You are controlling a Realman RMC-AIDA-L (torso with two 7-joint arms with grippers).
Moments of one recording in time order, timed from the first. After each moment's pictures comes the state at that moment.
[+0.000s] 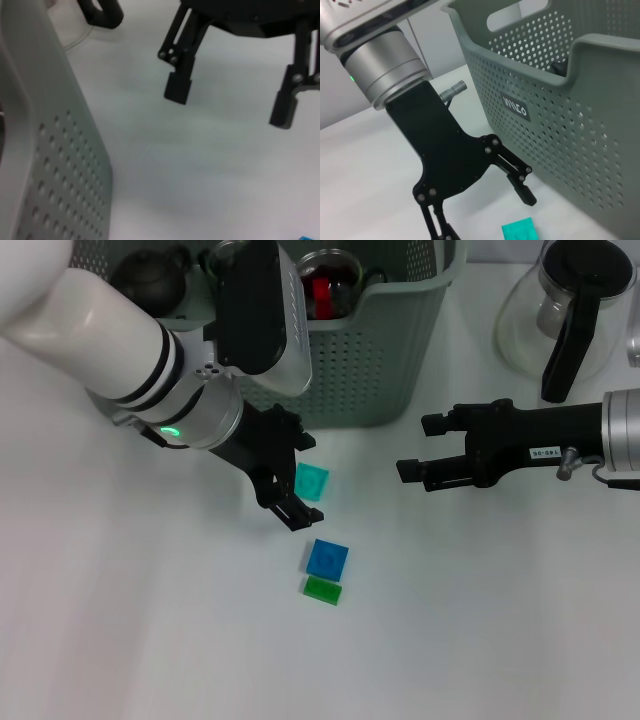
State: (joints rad) left arm -0.63 -2.17 1.36 1.11 2.50 1.34 -1.82; right arm 0.67 2.09 -0.88 -0.61 -2.09 -1.39 1.55
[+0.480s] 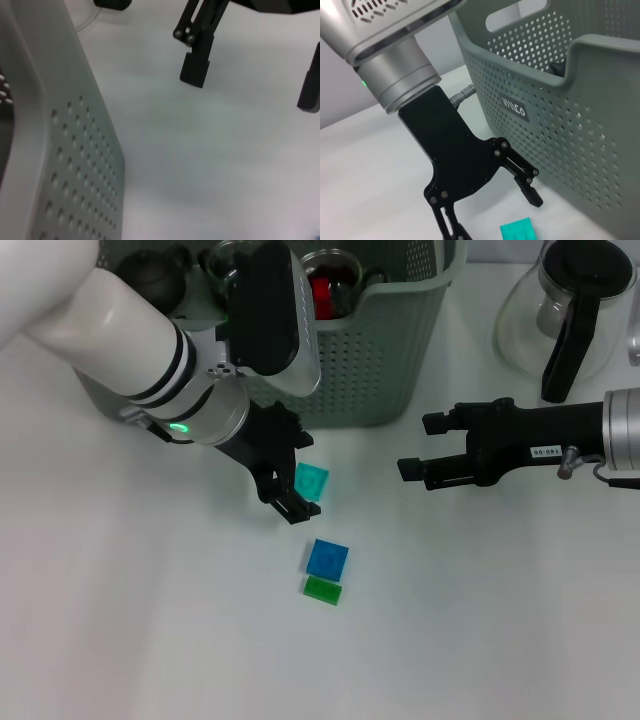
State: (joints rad) left arm -0.68 -2.17 1.36 1.03 2.54 1.29 -1.82; right arm 0.67 2.09 -0.88 -0.61 -2.09 -1.39 1.55
